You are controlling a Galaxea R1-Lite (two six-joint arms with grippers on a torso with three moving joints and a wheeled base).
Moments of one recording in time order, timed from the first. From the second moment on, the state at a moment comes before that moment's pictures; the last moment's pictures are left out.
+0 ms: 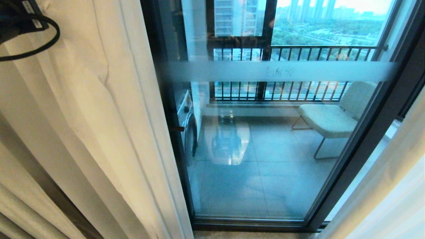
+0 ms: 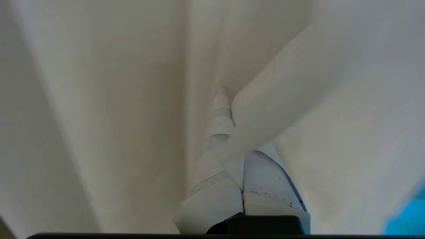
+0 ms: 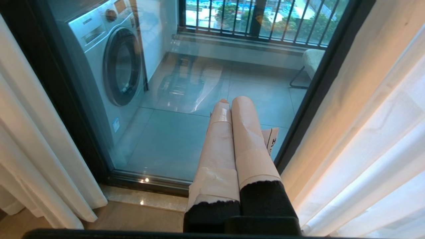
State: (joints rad) left arm 0.10 1.53 -1.43 -0.30 0.10 -0.05; right arm 0.00 0.00 0.00 0.00 0.07 -0.09
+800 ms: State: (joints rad) left arm 0.52 1.71 -1.71 -0.24 -0.19 -0.10; right arm 0.00 0.00 0.00 0.00 0.07 -0.09
